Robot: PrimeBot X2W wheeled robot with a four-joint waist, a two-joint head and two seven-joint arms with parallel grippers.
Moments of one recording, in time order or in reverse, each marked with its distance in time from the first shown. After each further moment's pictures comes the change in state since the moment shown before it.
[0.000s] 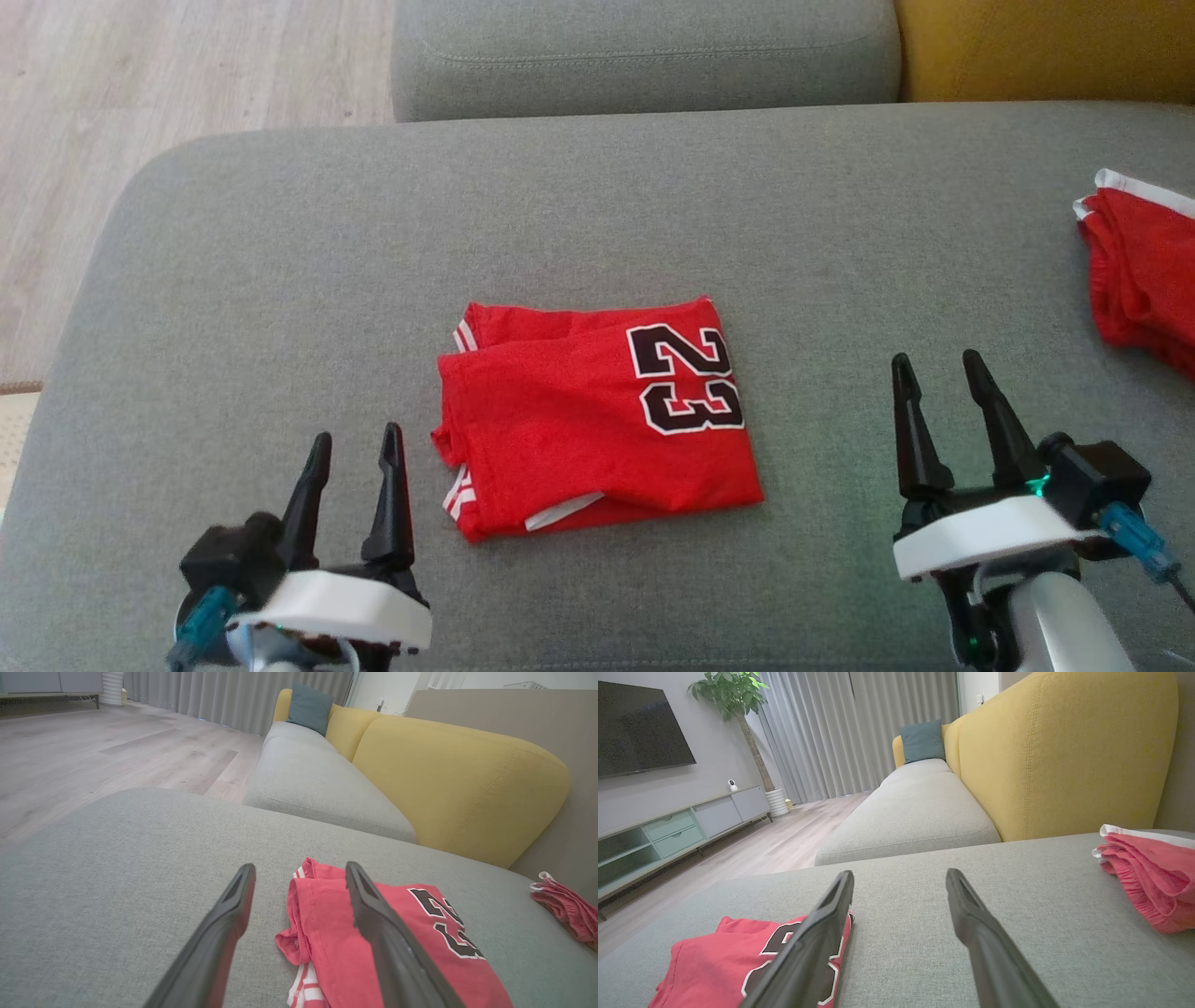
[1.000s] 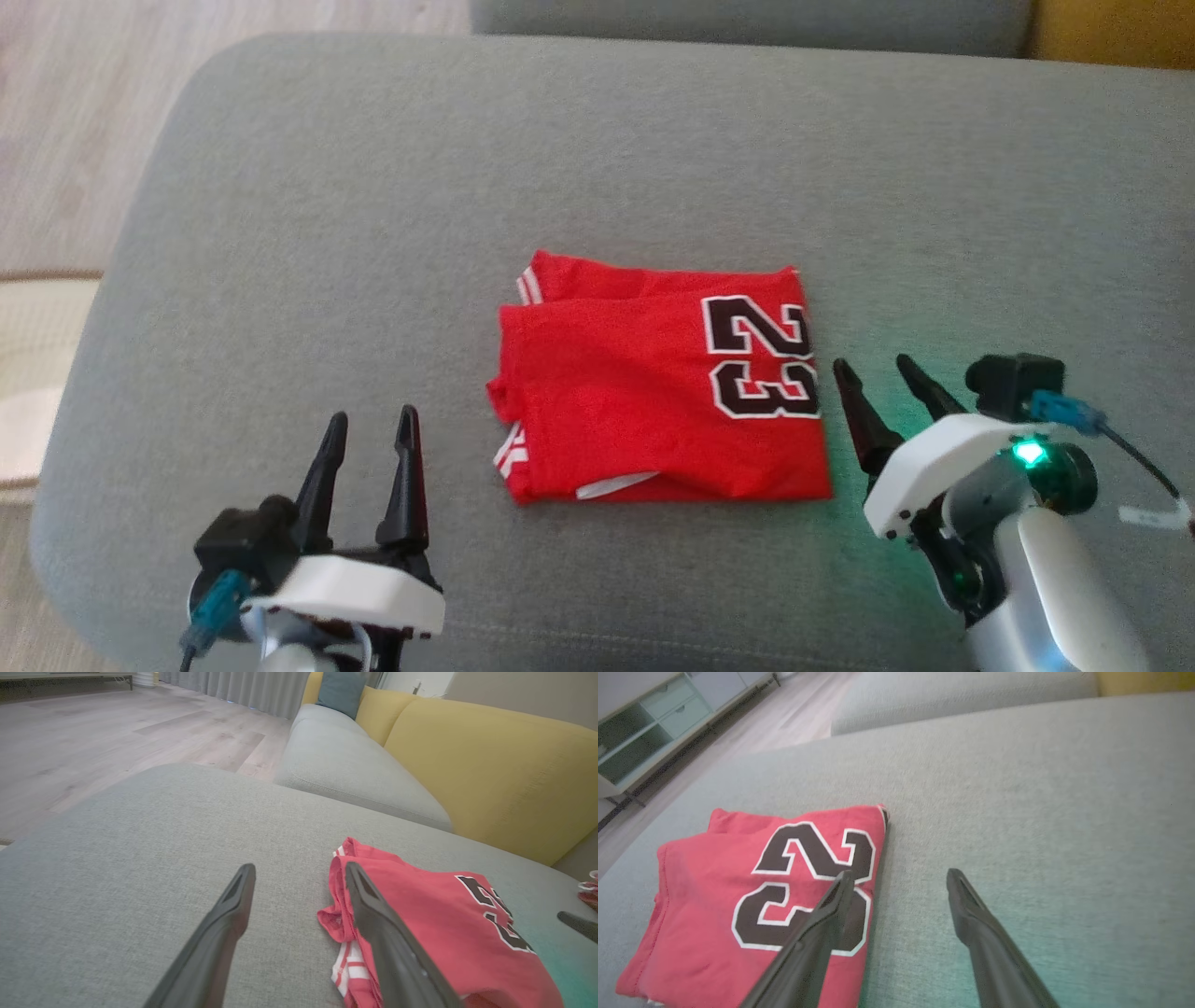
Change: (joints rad) left arm -0.018 -0.030 0.011 0.008 0.037 -0.034 0.000; right arm -0.130 0.000 0.014 0.090 0.028 0.000 0.390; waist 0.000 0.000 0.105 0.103
